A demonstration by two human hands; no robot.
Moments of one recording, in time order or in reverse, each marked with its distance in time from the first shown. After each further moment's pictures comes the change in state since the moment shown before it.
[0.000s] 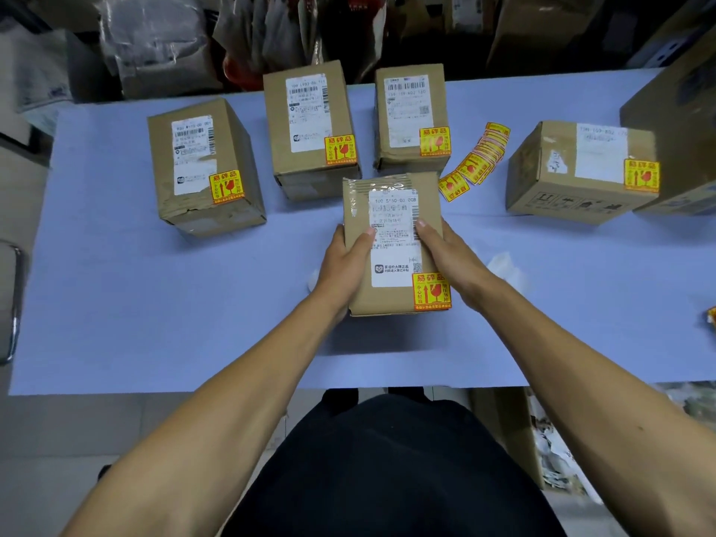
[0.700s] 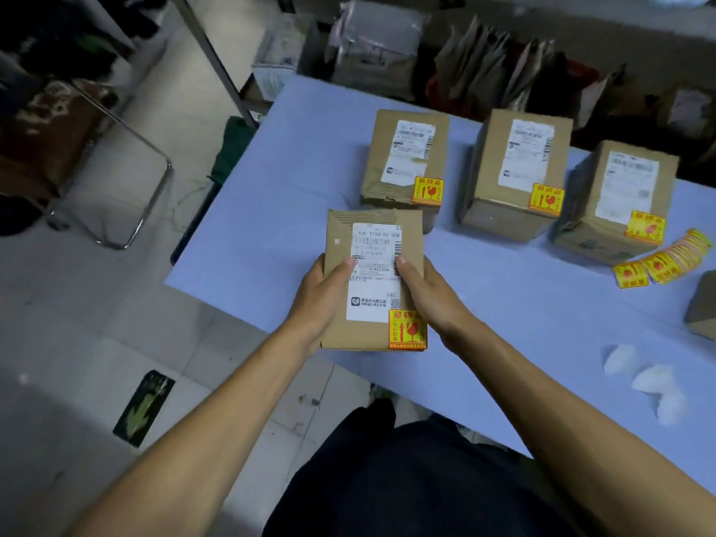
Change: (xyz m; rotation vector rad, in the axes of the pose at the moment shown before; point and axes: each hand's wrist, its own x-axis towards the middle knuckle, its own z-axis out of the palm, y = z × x) left_hand -0.085 -0.026 -0.245 -0.189 0.334 -0.029; right_hand -0.010 -0.054 0.246 -0.198 -0.349 -0.066
